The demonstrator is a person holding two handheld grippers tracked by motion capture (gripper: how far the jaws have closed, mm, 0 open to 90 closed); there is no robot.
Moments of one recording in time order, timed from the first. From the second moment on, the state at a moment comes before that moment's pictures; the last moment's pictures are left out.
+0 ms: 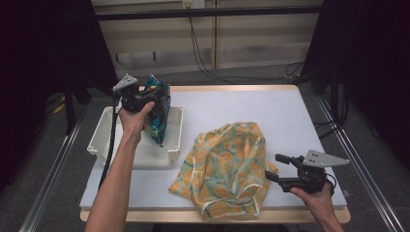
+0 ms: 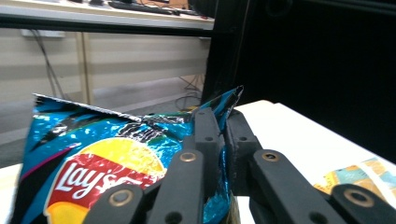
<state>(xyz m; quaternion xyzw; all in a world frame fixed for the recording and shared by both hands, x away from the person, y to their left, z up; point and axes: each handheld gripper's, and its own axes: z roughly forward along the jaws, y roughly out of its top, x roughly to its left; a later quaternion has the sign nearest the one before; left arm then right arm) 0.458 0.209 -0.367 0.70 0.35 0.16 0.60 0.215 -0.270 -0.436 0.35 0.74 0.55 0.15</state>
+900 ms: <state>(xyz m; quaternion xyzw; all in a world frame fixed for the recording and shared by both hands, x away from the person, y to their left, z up) 0.471 0.182 -0.374 0.74 0.36 0.15 0.55 0.216 -0.270 -0.436 0.36 0.74 0.55 0.15</state>
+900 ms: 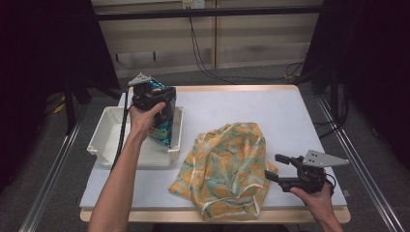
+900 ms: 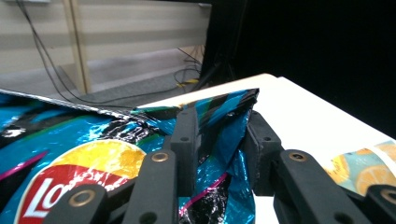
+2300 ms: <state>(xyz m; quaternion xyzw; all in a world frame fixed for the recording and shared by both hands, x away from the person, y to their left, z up) 0.437 0.222 -0.378 0.73 0.34 0.12 0.58 0.216 -0.270 -0.438 0.36 0.74 0.55 0.16</state>
